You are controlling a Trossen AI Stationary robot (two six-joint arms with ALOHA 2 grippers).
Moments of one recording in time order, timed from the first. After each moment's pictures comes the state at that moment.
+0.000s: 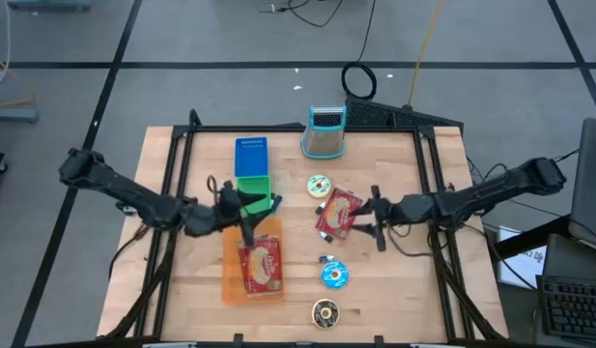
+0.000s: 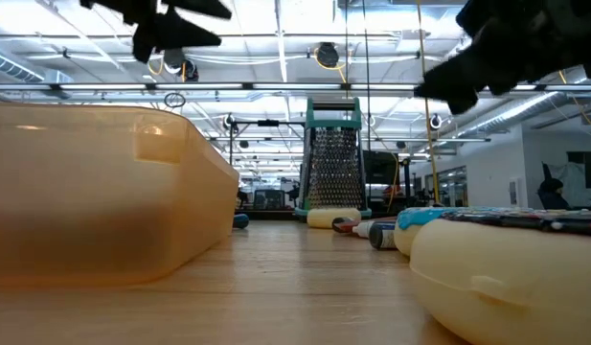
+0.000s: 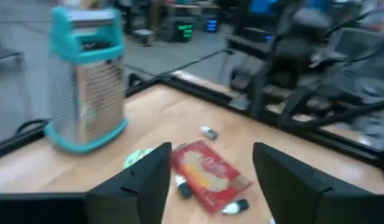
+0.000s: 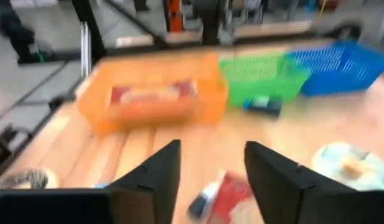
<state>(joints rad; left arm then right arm) -0.37 1.13 0.65 0.28 -0.72 -0.35 0.21 0.95 0.31 0.36 0.16 0.17</state>
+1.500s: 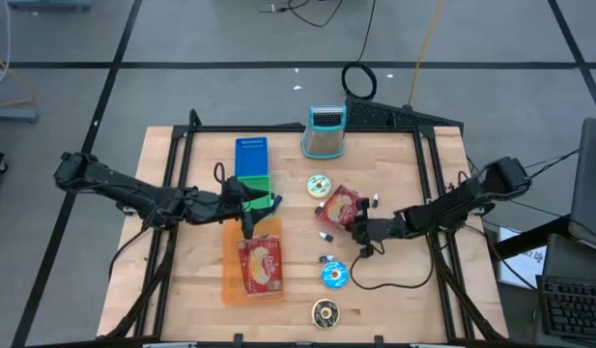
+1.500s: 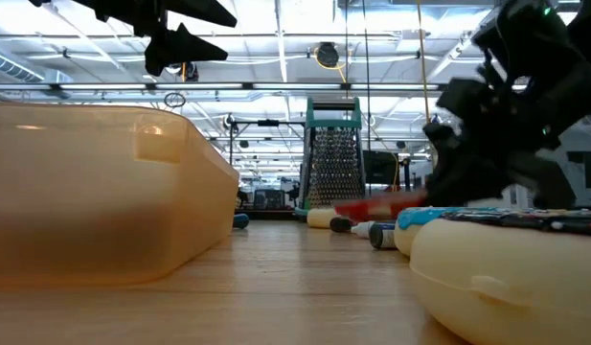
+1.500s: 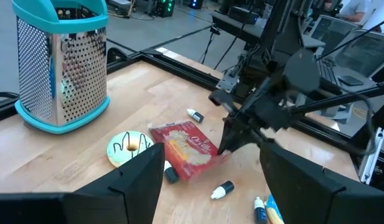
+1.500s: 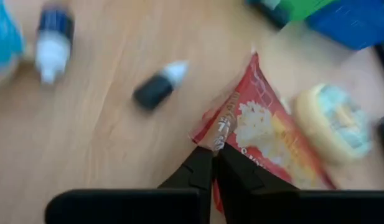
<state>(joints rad) -0.25 1.09 0.65 0.19 -0.51 -0.44 0.28 1.42 0.37 0.39 0.41 -0.20</state>
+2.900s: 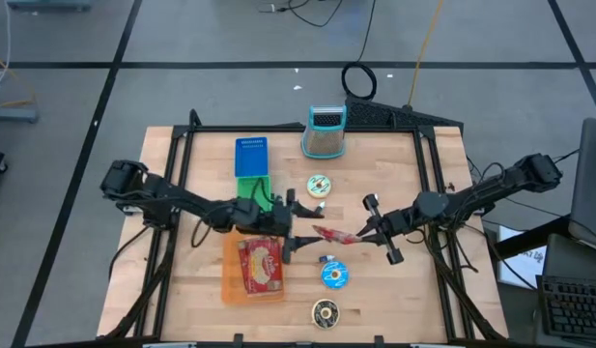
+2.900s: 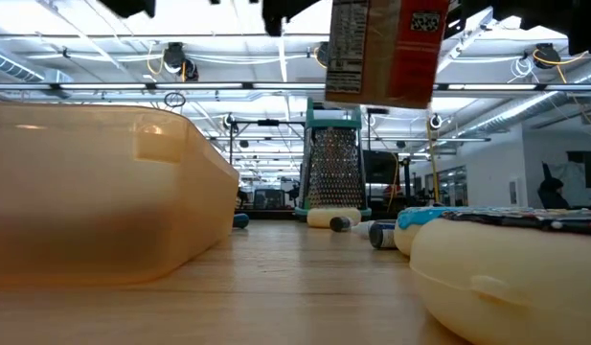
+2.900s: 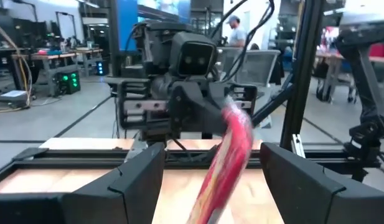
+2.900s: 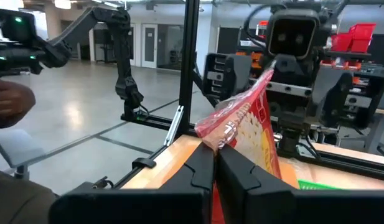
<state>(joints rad) -0.22 1.64 0.95 0.75 -0.13 -0.01 0.28 0.98 0.37 0.73 -0.11 -0.06</state>
